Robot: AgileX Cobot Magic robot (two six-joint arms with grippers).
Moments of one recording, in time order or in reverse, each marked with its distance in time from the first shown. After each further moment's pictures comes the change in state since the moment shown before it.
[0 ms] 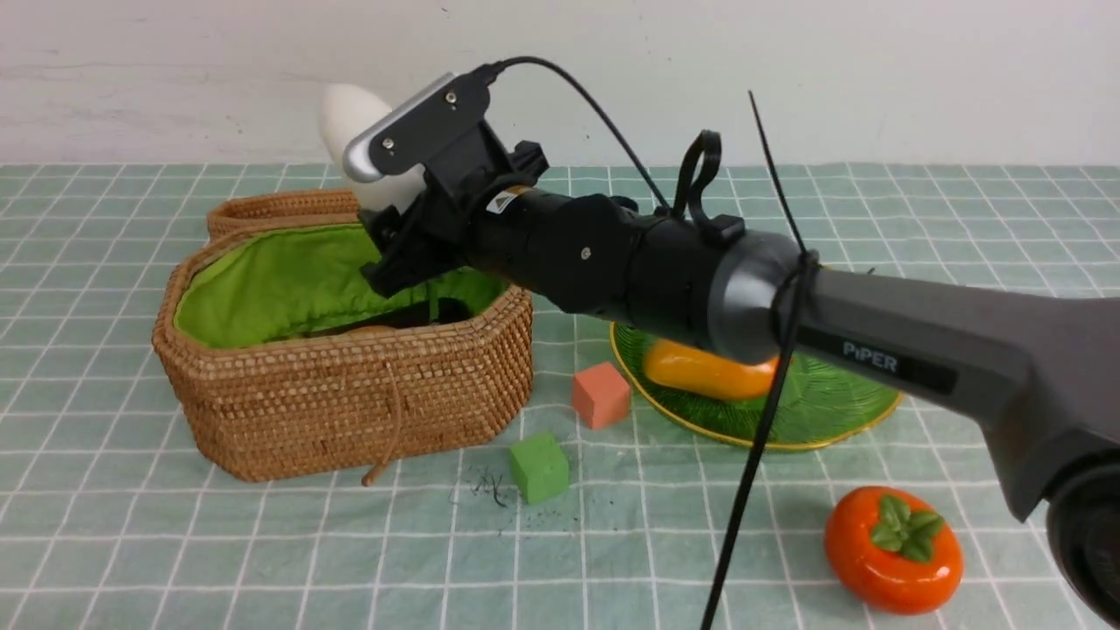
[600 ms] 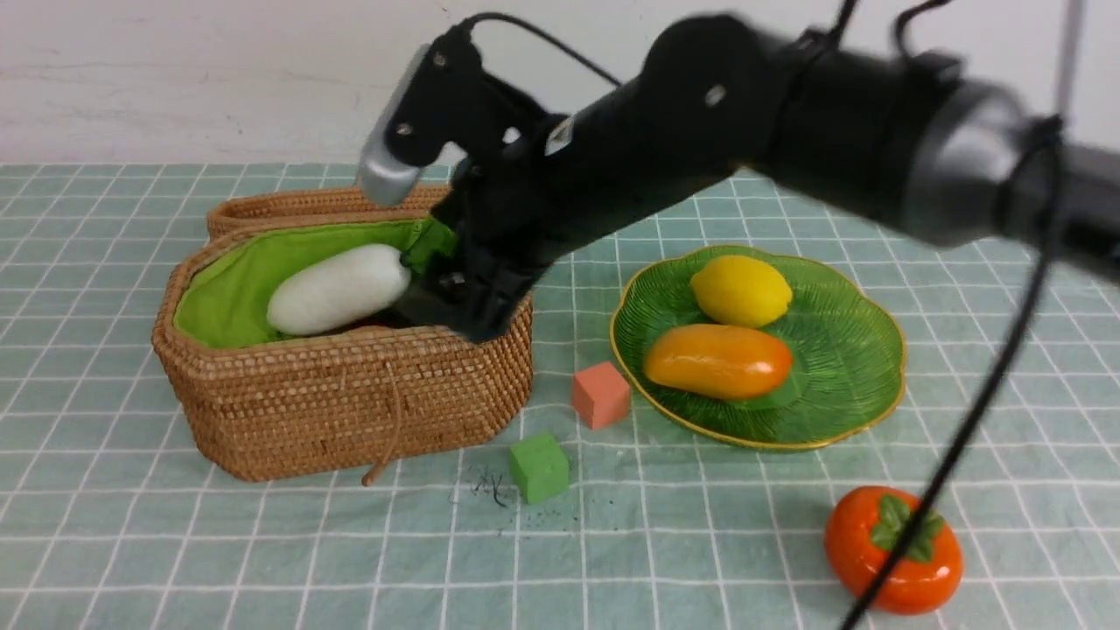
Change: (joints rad) right arm -0.075 -0.324 0.000 -0.316 0.904 0.000; left arm 0.000 0.000 0.000 0.002 0.000 0.000
